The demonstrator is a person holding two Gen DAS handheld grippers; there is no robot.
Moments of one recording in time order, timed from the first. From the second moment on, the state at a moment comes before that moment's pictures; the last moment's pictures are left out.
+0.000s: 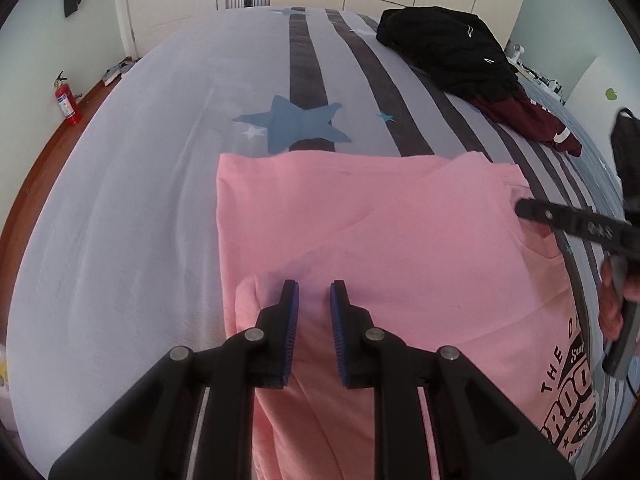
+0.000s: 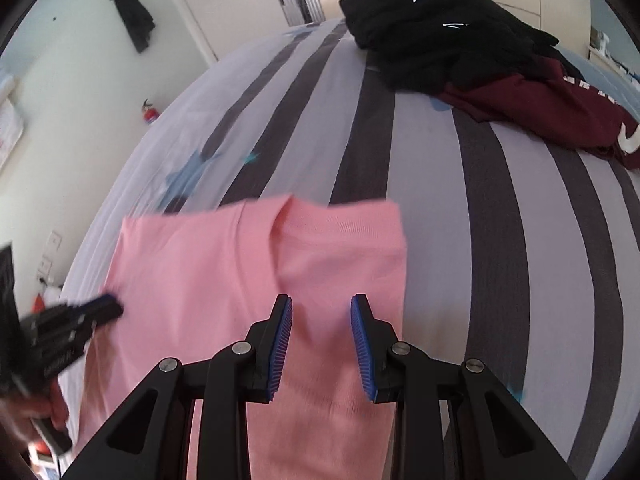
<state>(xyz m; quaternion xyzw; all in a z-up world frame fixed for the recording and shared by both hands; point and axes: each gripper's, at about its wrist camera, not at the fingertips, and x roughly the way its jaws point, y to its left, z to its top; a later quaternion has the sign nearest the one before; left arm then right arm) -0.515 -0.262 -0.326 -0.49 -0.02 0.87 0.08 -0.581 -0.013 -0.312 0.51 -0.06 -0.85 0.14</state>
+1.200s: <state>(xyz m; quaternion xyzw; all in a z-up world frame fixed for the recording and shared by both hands) -0.323 -0.299 -0.318 -0.56 -0.17 0.81 0.08 -0.338 0.040 -0.299 0.58 -0.10 -0.80 0.13</state>
